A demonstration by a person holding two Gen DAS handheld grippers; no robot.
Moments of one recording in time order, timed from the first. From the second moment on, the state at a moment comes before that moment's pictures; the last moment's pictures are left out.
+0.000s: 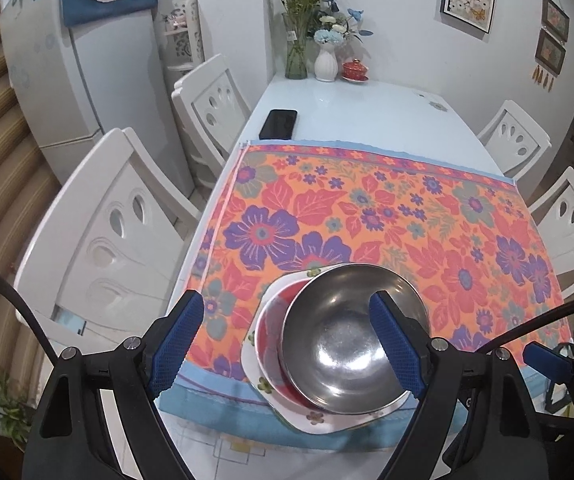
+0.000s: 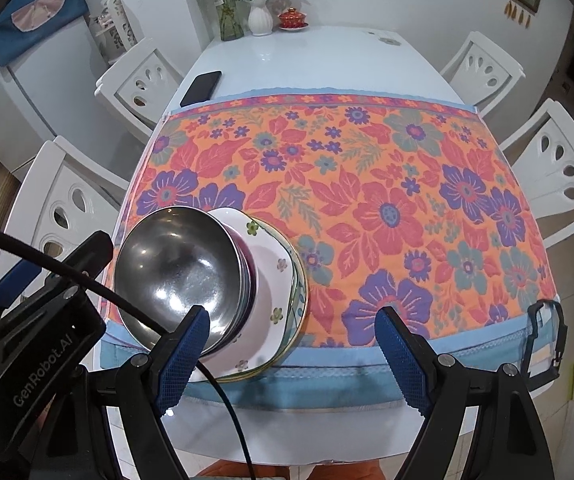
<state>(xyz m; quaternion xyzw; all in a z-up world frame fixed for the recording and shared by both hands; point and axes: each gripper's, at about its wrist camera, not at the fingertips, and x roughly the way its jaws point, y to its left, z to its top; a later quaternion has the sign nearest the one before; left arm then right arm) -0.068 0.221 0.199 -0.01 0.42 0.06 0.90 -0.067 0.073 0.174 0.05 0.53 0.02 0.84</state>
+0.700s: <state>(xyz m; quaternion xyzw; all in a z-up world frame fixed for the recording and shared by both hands) -0.061 0.257 0.206 0.05 0.43 0.06 0.90 -0.071 0.112 0.172 0.04 0.53 0.02 0.85</state>
